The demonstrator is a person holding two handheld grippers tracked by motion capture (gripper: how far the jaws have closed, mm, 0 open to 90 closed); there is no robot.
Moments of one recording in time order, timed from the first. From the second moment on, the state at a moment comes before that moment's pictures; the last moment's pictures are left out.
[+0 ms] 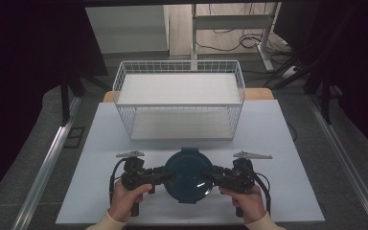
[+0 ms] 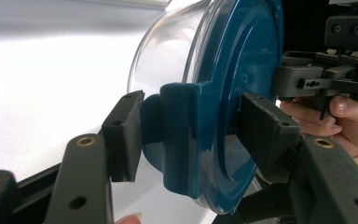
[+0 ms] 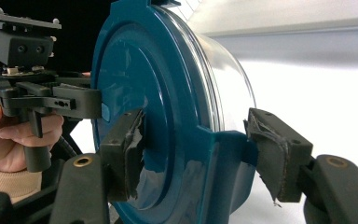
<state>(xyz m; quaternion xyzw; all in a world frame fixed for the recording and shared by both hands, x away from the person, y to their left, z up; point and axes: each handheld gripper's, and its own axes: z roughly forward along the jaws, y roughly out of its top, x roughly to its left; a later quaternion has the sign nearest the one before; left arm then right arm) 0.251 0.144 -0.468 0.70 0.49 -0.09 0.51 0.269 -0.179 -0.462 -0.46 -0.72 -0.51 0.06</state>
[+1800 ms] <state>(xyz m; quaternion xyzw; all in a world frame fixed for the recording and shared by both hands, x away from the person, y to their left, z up) 0.294 0.150 -0.394 0.70 0.46 -0.04 0.55 0.311 -0.173 -0.385 -0.42 -0.73 -0.54 0.01</state>
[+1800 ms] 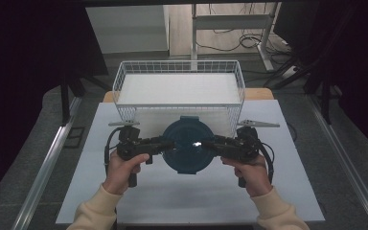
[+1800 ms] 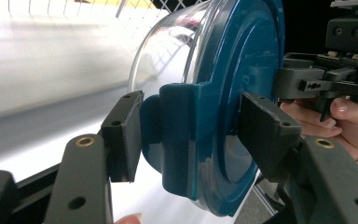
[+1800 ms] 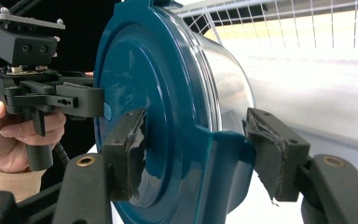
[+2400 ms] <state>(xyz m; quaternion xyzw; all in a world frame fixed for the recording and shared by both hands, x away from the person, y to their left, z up) 0.323 0.154 -0.364 0.70 0.46 -0.03 0.55 0.340 -0.169 -0.355 -0.41 -0.73 -0.55 0.01</state>
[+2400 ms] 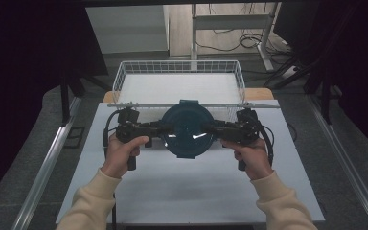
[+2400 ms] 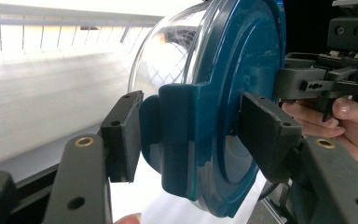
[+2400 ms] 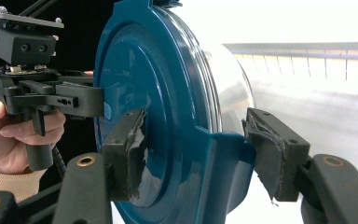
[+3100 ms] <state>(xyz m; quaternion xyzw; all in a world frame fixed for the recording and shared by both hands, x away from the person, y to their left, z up) 0.355 0.167 -0.321 0.69 0.45 -0.03 0.57 0.370 -0.155 -0.300 -0.40 -0.74 -0.54 -0.01</state>
